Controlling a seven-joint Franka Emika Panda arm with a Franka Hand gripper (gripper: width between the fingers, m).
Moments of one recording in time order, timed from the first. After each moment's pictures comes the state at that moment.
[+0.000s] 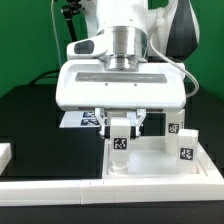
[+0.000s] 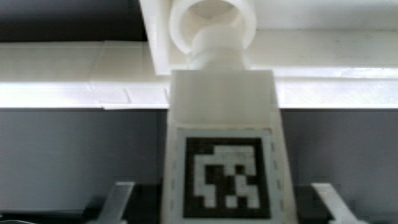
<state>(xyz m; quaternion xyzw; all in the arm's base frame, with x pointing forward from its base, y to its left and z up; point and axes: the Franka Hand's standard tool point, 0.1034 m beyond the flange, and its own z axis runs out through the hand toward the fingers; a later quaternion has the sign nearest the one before) 0.628 0.007 0.089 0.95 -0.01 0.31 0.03</state>
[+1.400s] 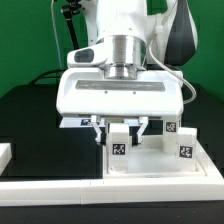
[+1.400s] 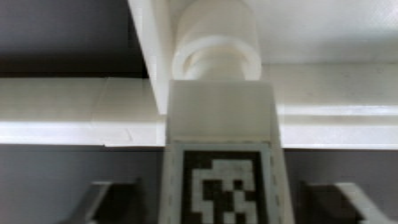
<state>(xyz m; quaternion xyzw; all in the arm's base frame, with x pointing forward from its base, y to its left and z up) 0.620 0.006 0.073 0.96 -0.01 0.29 0.03</state>
